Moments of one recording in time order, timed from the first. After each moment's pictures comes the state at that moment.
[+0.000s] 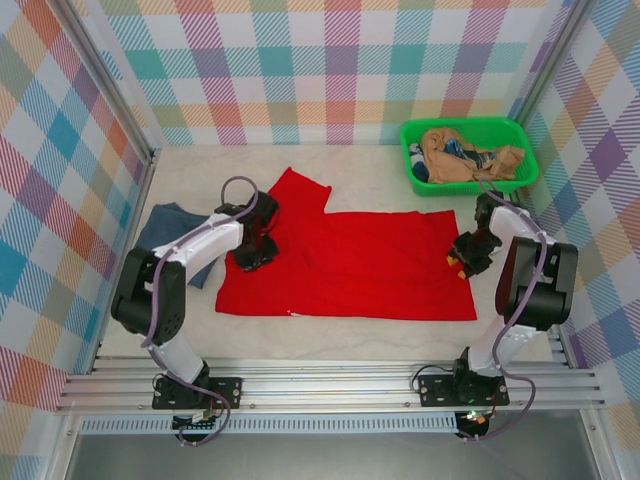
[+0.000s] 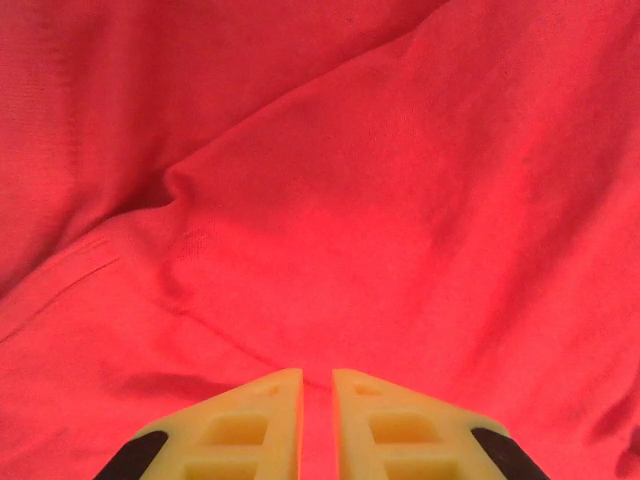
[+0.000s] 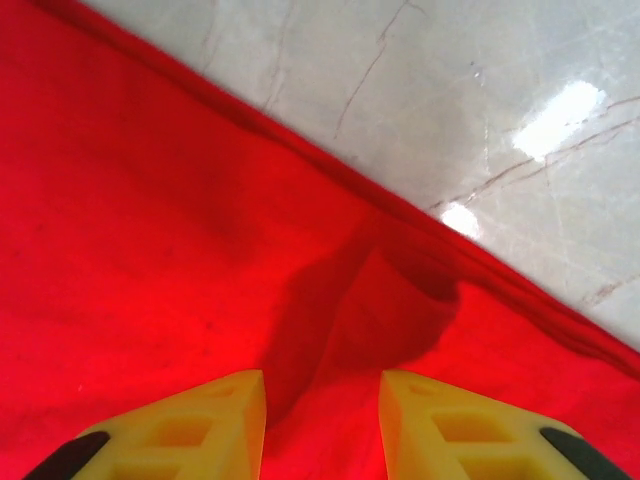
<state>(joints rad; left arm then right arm) -0.41 1.72 1.20 -0.88 -0.04 -0.89 -0.18 1.75 1.14 -0.97 -0.15 0.81</state>
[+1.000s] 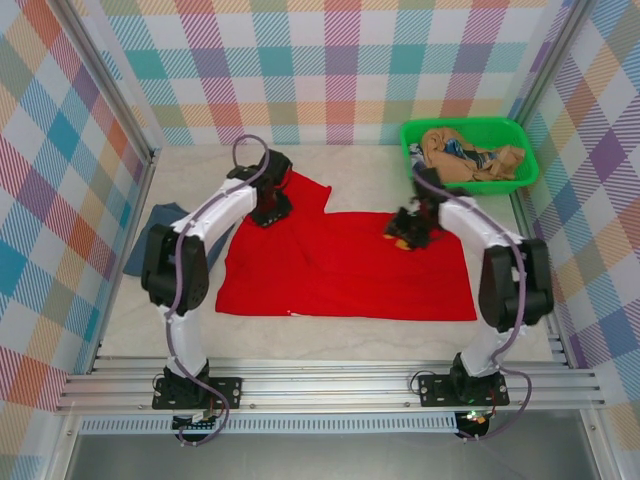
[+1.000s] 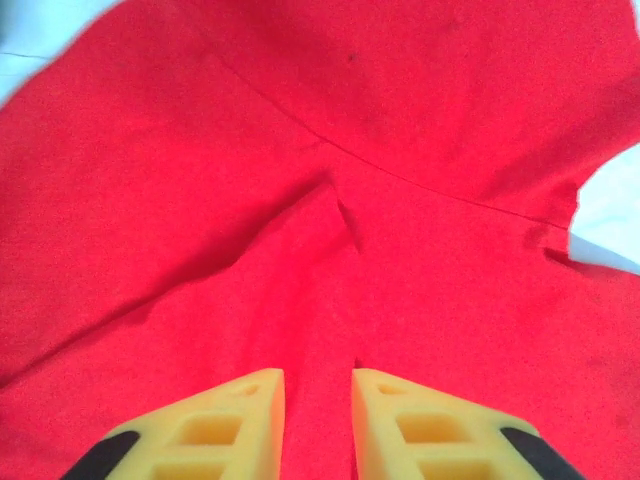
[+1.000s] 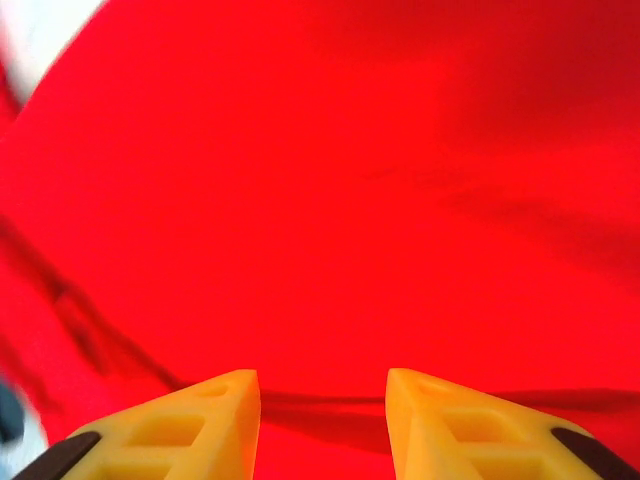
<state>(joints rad) -0.39 1.98 1.66 -0.91 -0.09 -0.87 0.29 1.76 1.29 -0.77 -0.36 0.70</state>
